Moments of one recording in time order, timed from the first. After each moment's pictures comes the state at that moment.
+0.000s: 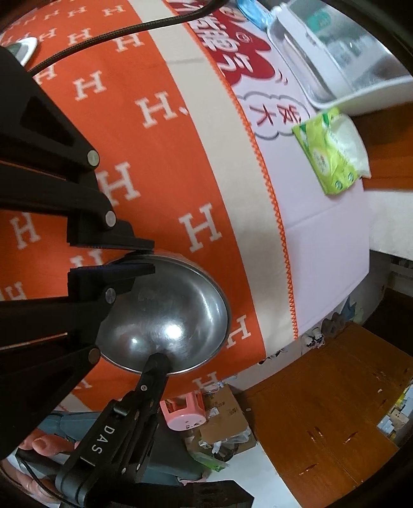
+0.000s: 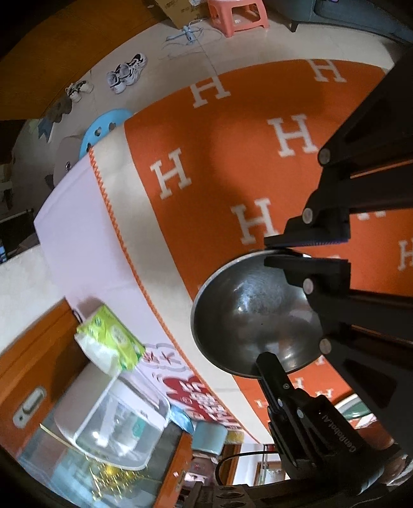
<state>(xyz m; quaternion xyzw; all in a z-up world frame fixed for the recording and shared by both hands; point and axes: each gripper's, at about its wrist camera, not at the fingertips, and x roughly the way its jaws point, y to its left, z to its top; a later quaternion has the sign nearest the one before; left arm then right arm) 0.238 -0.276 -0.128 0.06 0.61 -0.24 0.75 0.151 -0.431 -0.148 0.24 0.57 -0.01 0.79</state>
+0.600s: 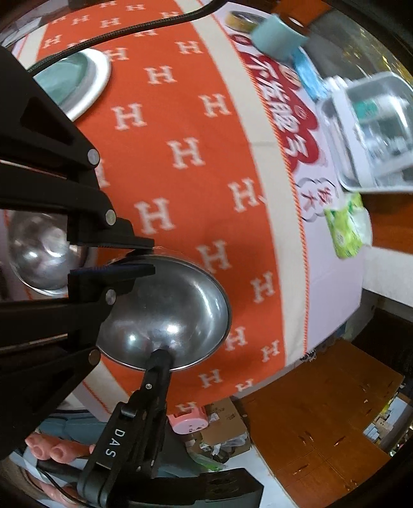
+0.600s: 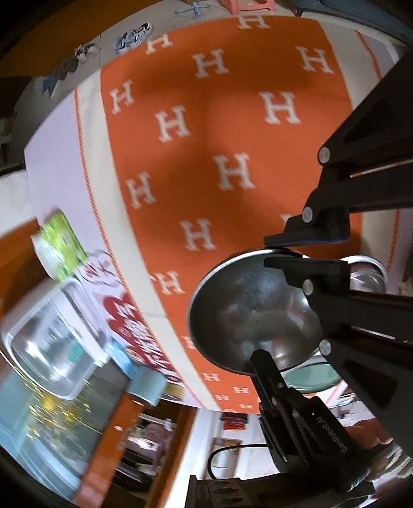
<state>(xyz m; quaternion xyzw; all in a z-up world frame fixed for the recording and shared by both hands) 0.127 -0.118 -0.078 0.05 0.61 -0.20 0.76 0.076 -0.290 -0.114 0.22 0.59 0.08 0.78</state>
